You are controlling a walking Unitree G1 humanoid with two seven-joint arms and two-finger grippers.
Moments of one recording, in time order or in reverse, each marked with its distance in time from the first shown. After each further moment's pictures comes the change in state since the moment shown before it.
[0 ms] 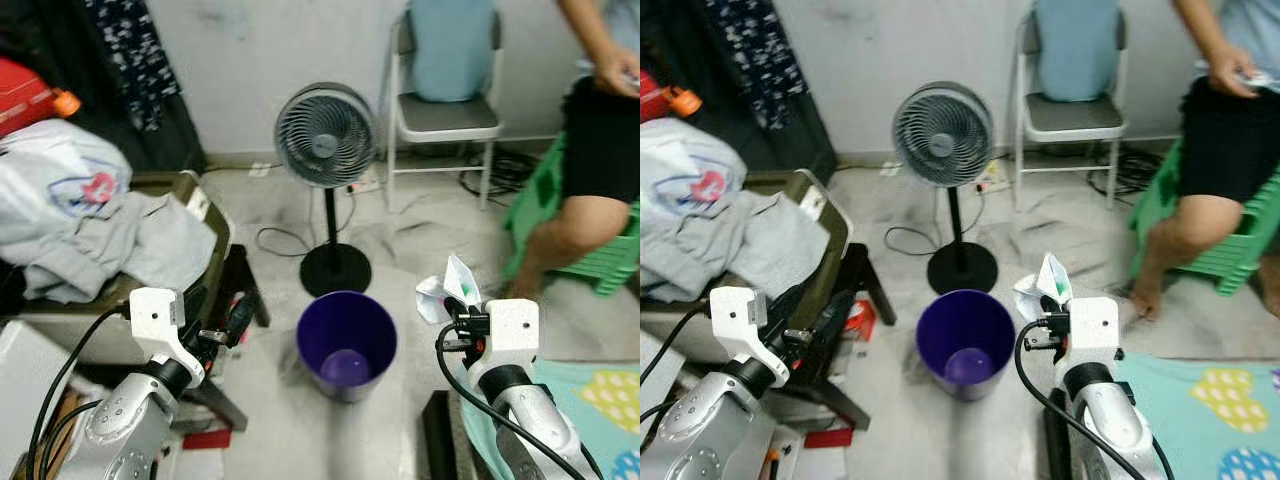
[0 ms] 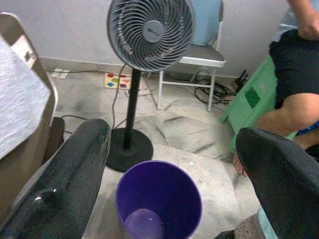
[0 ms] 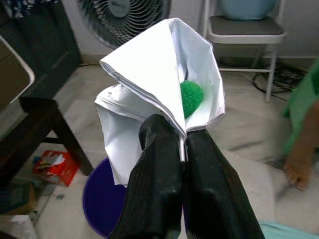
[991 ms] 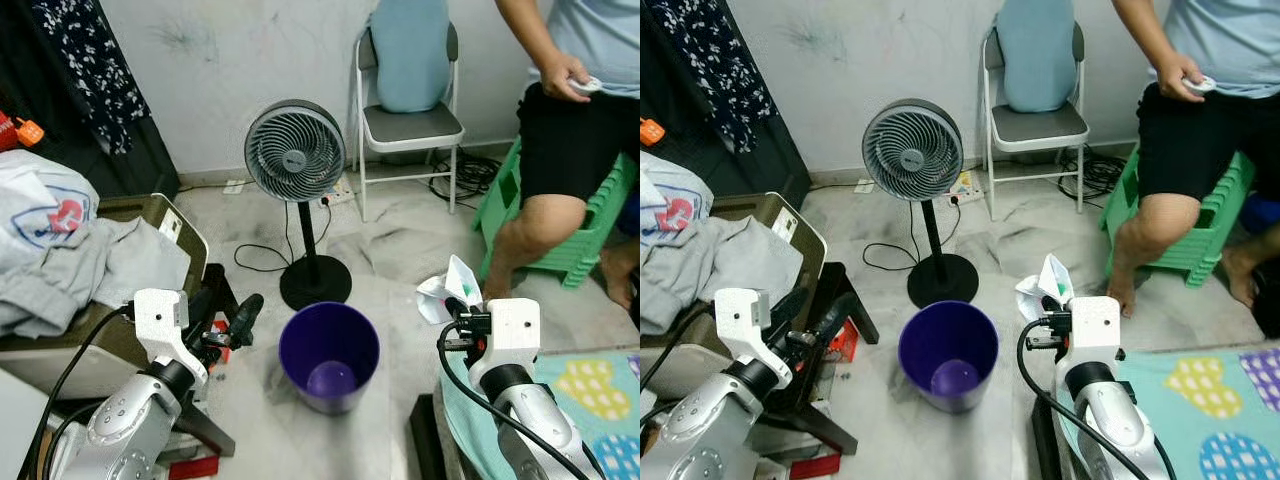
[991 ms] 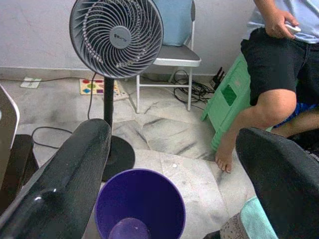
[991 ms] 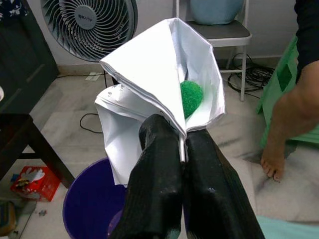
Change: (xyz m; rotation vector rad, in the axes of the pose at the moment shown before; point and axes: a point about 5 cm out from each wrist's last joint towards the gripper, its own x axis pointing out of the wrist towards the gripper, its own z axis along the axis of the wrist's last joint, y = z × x) left arm 0.001 -0.003 -0.001 -0.002 0.004 -0.030; right arm 0.001 0.000 -0.001 0.006 0.013 0.002
